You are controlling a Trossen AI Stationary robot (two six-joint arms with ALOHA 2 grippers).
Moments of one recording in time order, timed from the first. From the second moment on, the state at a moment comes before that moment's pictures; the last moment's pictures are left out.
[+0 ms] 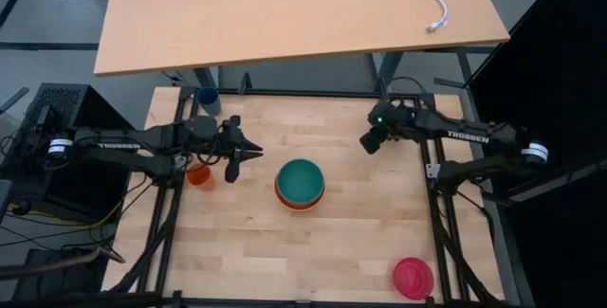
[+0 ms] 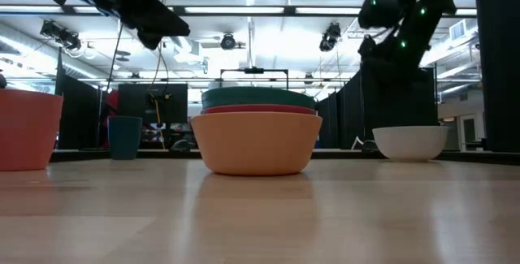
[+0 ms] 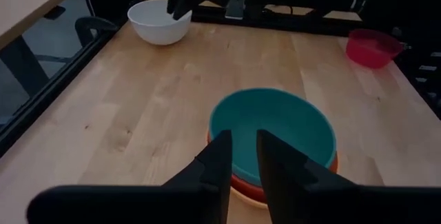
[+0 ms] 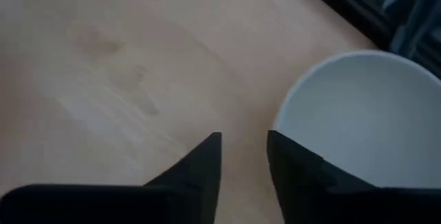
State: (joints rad) left arm 0.14 0.83 0.60 -0.13 0.06 -0.05; right arm -0.43 1.22 0.81 -0.67 0.33 0.29
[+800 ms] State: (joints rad) left arm 0.13 0.83 0.60 -0.16 0.06 -0.06; right arm -0.61 1.43 0.78 -0.66 0.25 0.26
